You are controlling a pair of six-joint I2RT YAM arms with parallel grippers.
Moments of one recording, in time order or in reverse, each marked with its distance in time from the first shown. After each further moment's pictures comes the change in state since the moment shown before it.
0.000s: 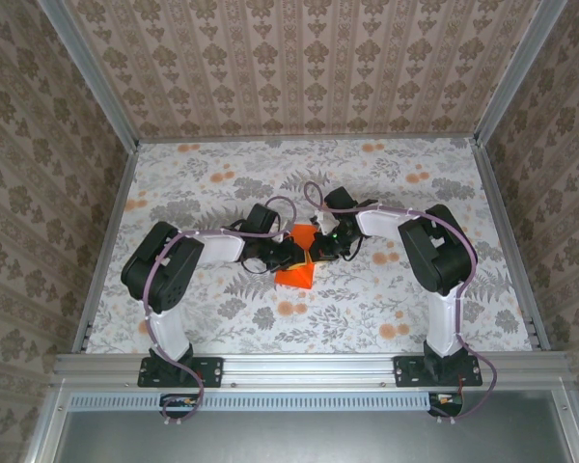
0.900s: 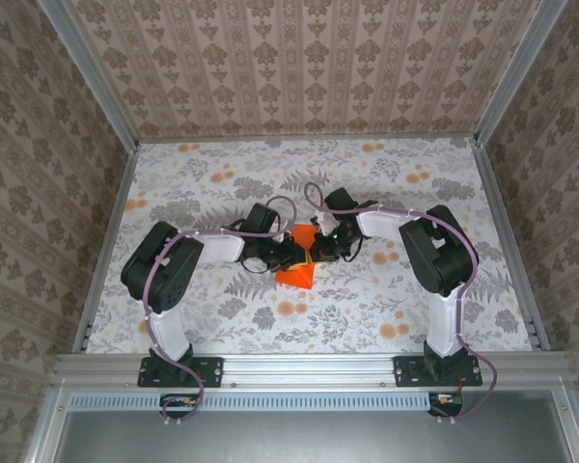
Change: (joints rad) left arm 0.000 -0.003 0.002 0.004 0.026 0.000; right arm 0.000 -0.011 -0.014 0.011 0.008 0.003
